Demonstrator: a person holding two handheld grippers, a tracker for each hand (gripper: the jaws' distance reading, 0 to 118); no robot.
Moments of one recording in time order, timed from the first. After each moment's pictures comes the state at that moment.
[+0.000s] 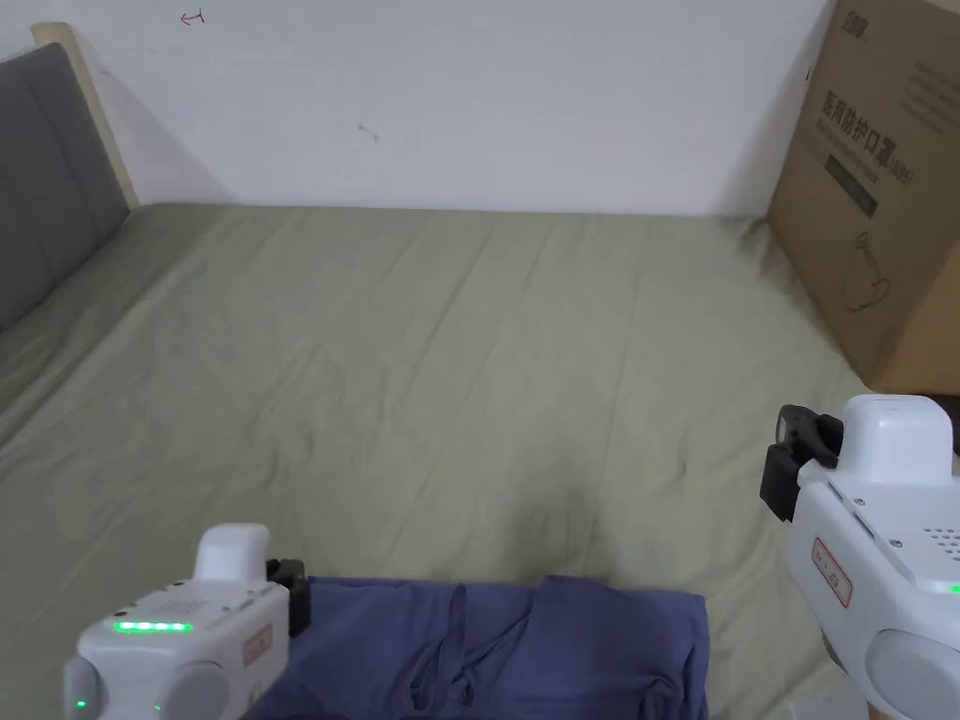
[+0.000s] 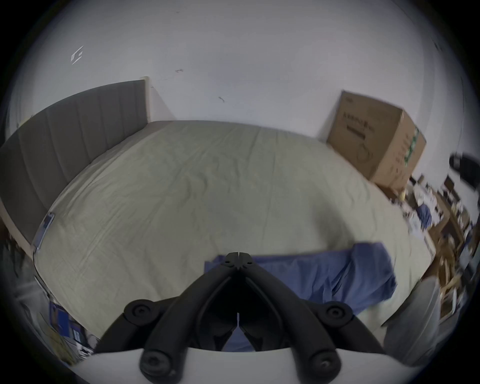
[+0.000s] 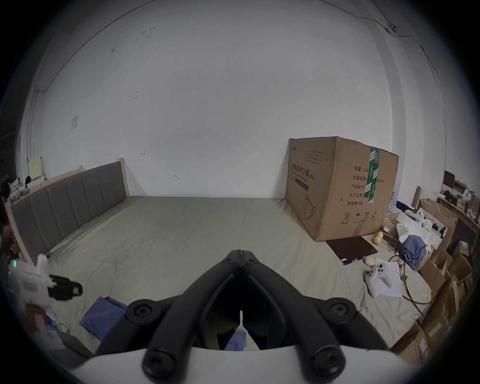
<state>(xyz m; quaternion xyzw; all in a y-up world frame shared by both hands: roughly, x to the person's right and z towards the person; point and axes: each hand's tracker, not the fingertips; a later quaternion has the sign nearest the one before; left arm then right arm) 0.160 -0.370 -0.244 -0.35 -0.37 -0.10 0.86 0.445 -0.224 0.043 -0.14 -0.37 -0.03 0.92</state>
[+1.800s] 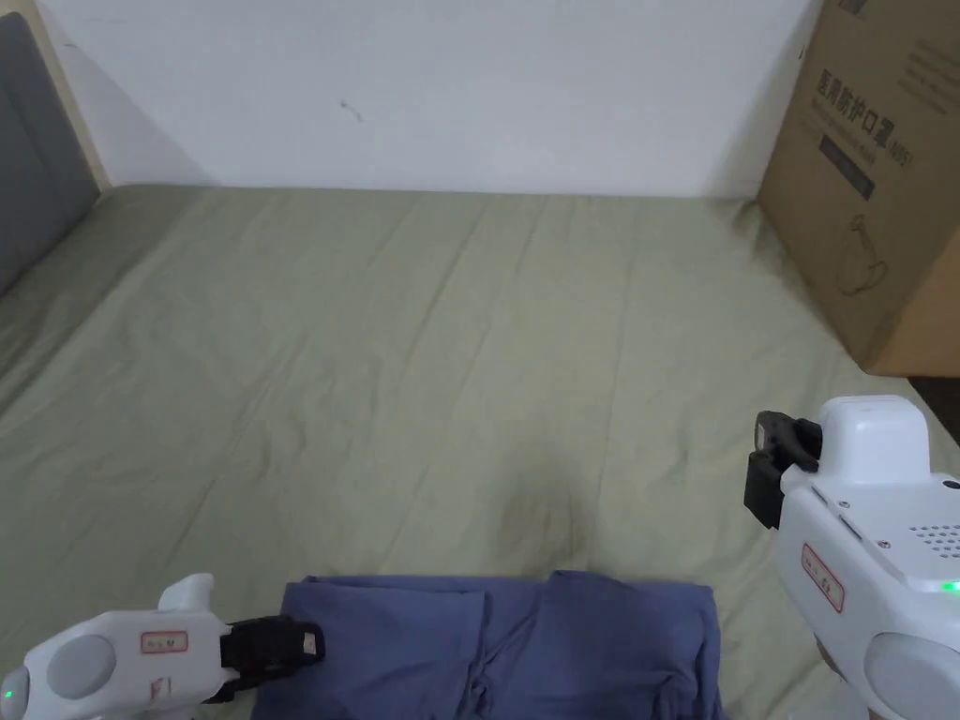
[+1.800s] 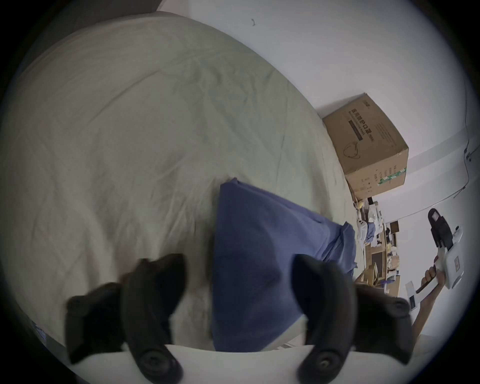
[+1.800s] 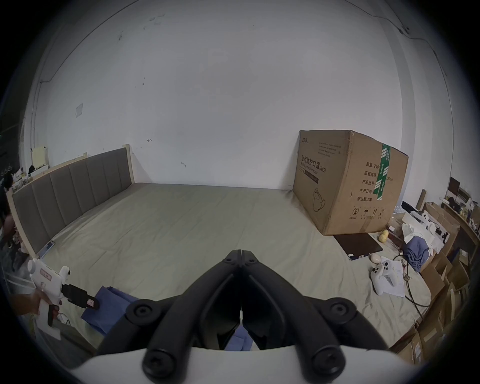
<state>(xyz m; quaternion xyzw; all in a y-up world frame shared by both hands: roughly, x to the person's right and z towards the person) 0.113 -0.457 -0.344 -0.59 -0.41 0.09 0.69 0.436 -0.234 0.020 -0.18 -0.35 -0.03 0.92</state>
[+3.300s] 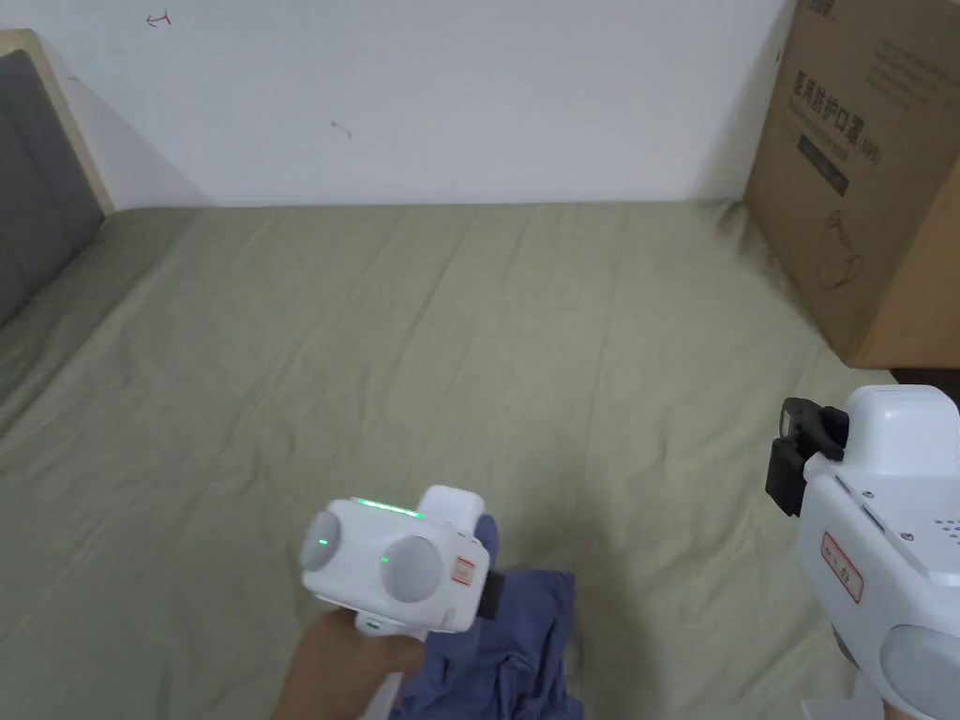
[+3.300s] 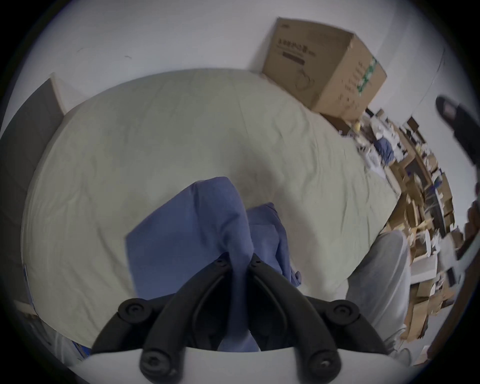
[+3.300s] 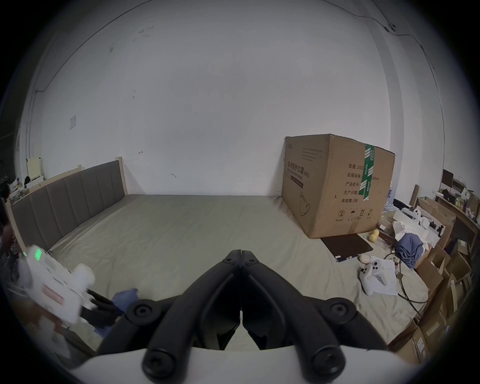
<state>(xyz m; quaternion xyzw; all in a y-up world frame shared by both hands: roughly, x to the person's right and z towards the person) 0.319 -0.354 -0.181 -0.48 -0.49 -0.22 0.70 0.455 -0.225 0.070 -0.15 -0.38 -0.04 0.91</state>
